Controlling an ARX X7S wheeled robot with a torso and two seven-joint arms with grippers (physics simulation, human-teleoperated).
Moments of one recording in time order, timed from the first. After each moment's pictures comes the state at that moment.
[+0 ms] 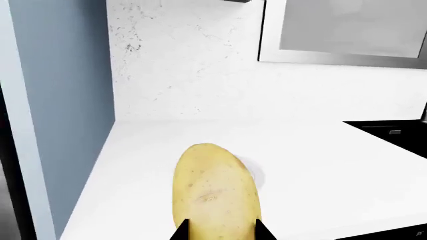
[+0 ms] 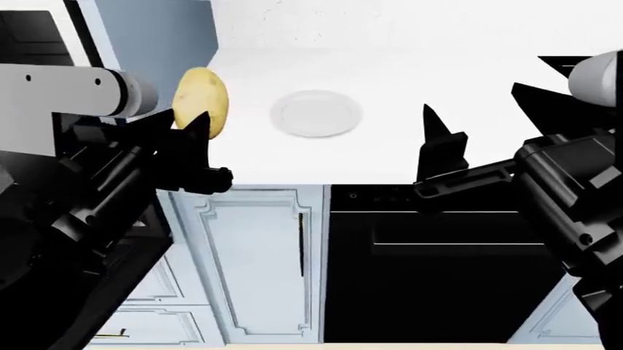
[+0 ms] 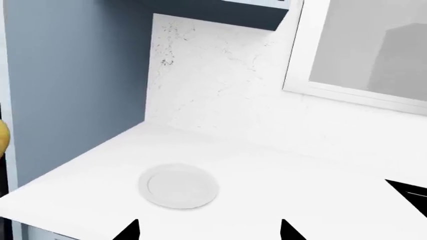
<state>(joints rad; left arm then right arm) -0.93 -0.76 0.26 0.66 -1.70 -0.85 -0.99 1.11 0.79 -0.19 -0.73 1.95 1.10 1.23</state>
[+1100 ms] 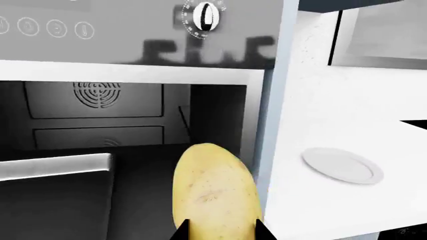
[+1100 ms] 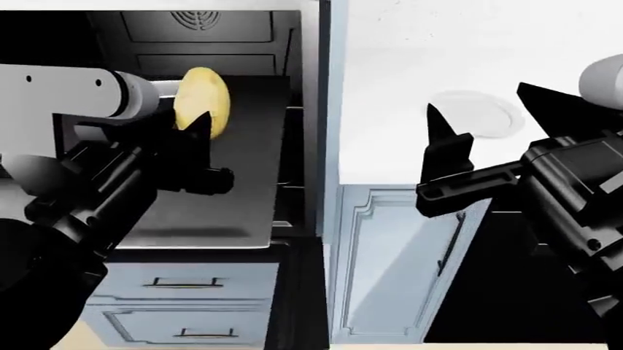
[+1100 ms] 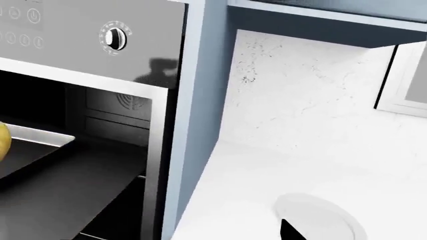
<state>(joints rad) -0.93 -0.76 0.27 0.67 -1.70 -0.84 -0.99 1.11 0.81 -0.19 -0.76 1.96 1.07 1.23</state>
